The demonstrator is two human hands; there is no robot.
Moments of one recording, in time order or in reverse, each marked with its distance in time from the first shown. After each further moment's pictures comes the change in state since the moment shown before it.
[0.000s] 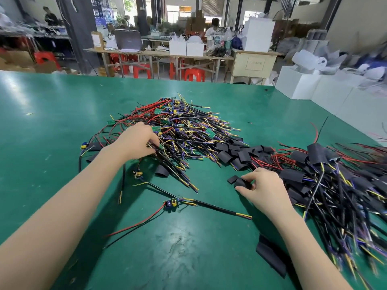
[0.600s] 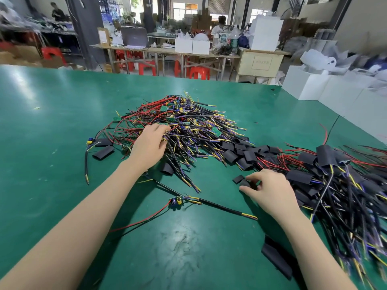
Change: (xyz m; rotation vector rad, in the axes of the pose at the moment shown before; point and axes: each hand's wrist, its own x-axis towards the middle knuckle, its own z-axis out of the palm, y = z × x) left_hand -0.006 0.021 0.041 -0.278 0.319 -0.165; right_hand -0.001 -0.001 0.000 0.030 0.004 0.012
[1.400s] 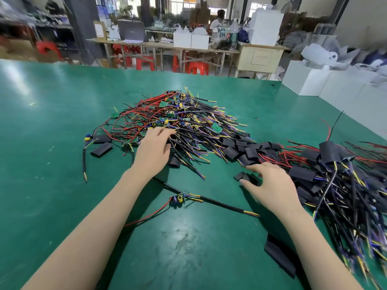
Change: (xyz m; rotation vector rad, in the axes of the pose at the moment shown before) left_hand -0.024 0.018 0.005 -0.077 0.040 -0.033; right_hand 0.003 0.001 0.004 -0.044 0.016 -0.021
